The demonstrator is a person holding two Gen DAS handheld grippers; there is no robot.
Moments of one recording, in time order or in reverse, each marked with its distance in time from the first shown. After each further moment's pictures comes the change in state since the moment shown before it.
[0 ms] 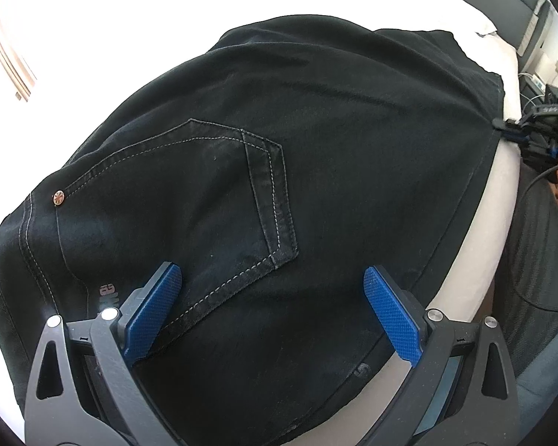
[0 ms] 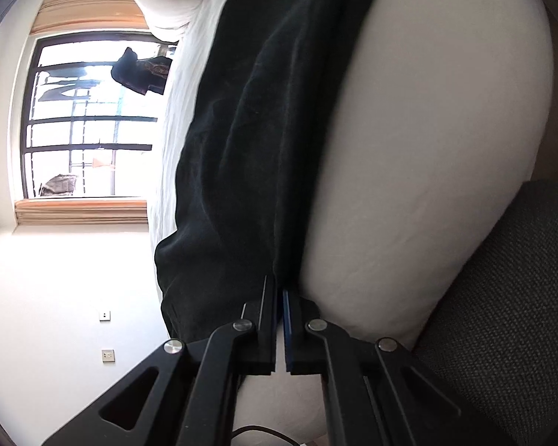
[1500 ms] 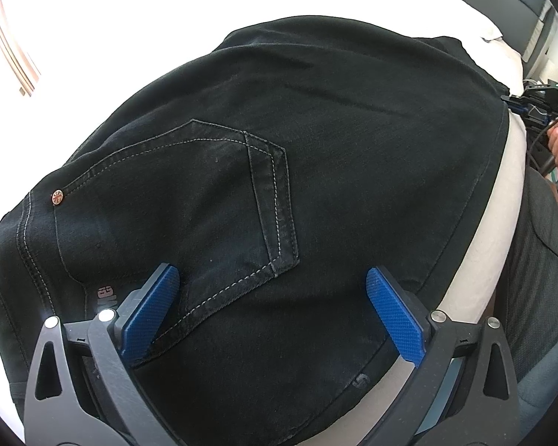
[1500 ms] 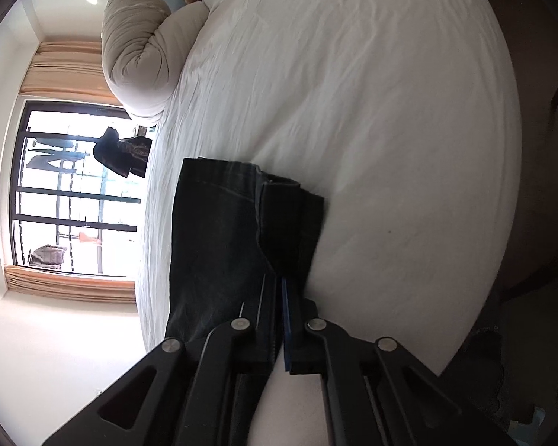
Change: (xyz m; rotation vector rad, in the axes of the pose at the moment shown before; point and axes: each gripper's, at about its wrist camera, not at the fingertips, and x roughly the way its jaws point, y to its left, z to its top) left arm 0.009 0.000 0.002 -0.025 -0.009 0.005; right arm -0.050 -0.038 0.112 0.099 -0.278 -0.072
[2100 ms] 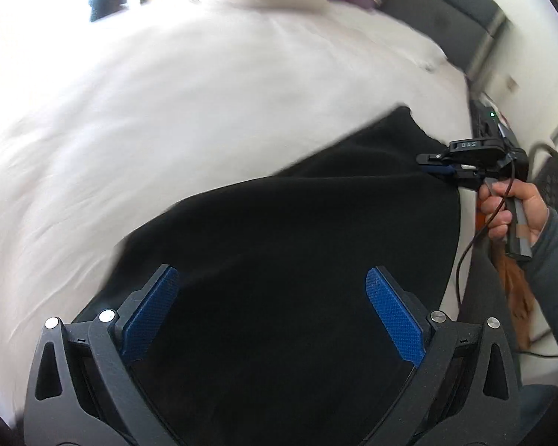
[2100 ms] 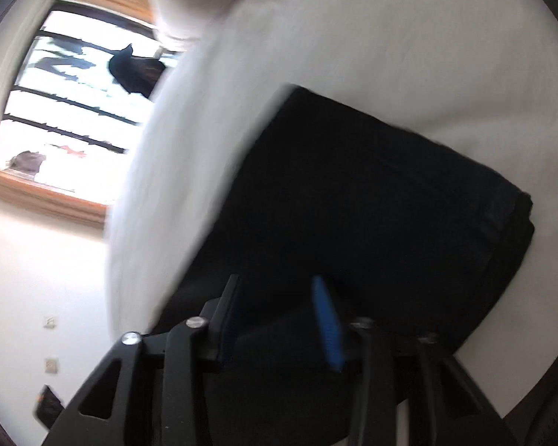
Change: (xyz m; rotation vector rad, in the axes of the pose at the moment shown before) left arm 0.019 -0.039 0.167 0.169 -0.064 -0.255; right arm 0.068 0.076 -0.006 -0.270 0.151 -0.145
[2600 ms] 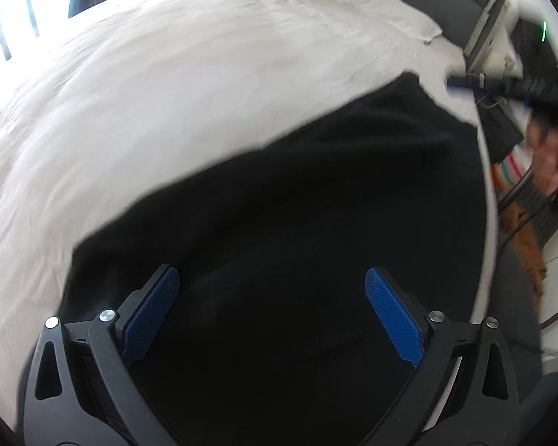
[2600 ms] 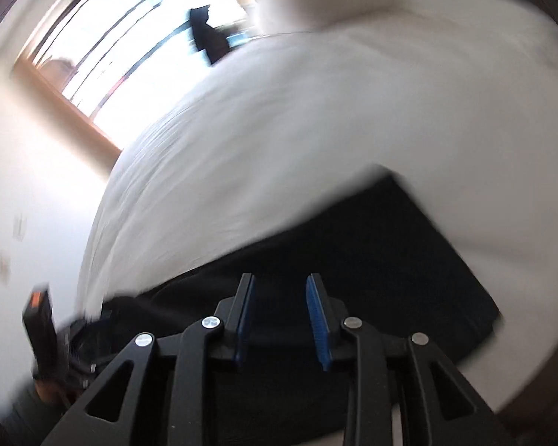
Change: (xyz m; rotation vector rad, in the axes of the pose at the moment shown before) left arm 0.046 0.011 -0.026 0.021 0.034 0.015; right arm -0.033 0.108 -0.019 -0.614 -0.027 -0.018
